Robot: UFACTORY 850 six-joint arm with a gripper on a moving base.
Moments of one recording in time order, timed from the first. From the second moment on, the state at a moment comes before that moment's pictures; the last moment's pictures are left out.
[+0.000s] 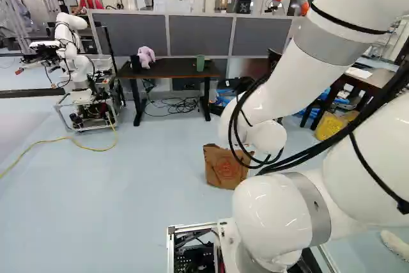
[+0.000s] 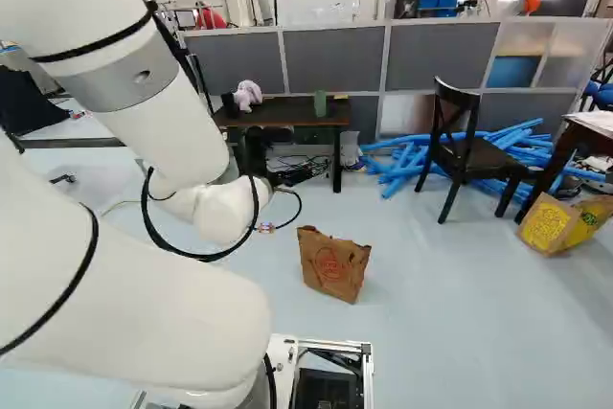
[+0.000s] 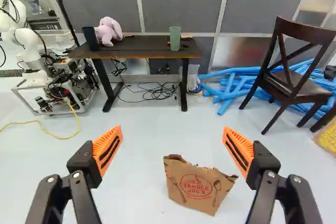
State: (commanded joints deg) arm 0.0 16.0 -5.0 0.0 50.0 0.0
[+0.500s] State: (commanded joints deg) arm 0.0 16.0 -5.0 0.0 50.0 0.0
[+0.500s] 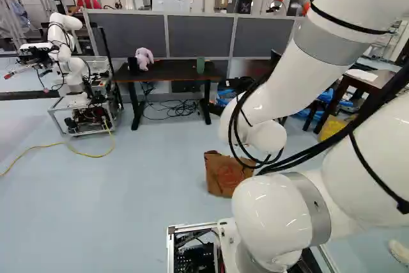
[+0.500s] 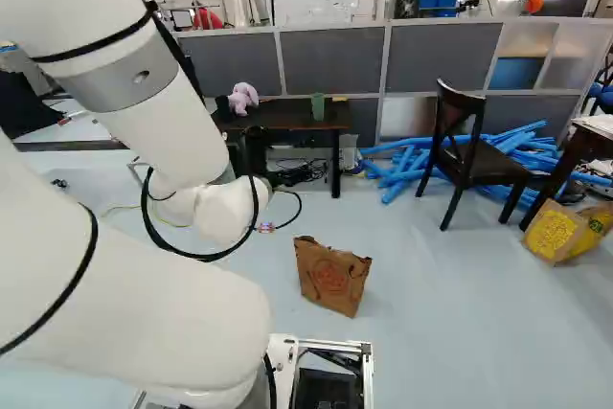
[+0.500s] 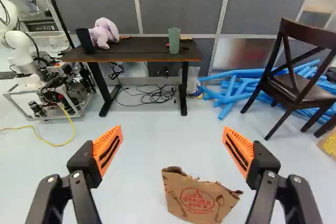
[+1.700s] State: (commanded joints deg) arm -1.3 8.0 -12.1 0.0 44.3 0.0
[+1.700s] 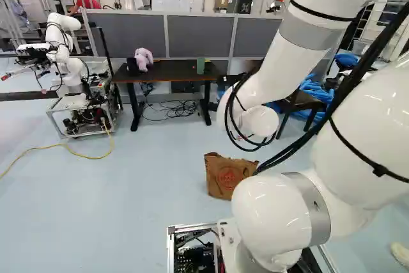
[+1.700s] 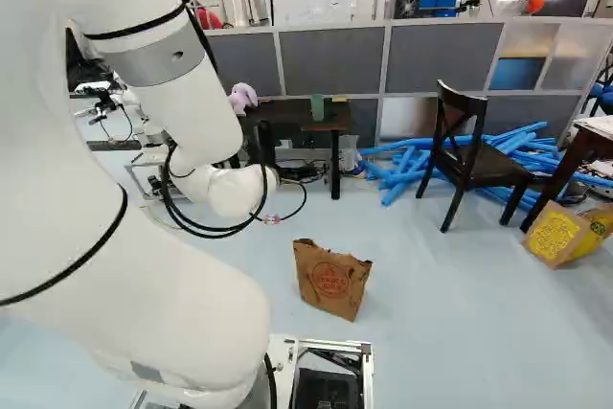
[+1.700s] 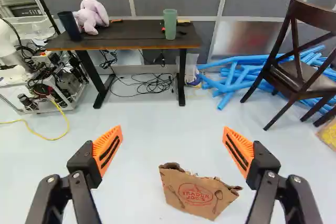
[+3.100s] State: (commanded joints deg) arm -7.6 -13.2 -26.2 -4.5 32.1 0.0
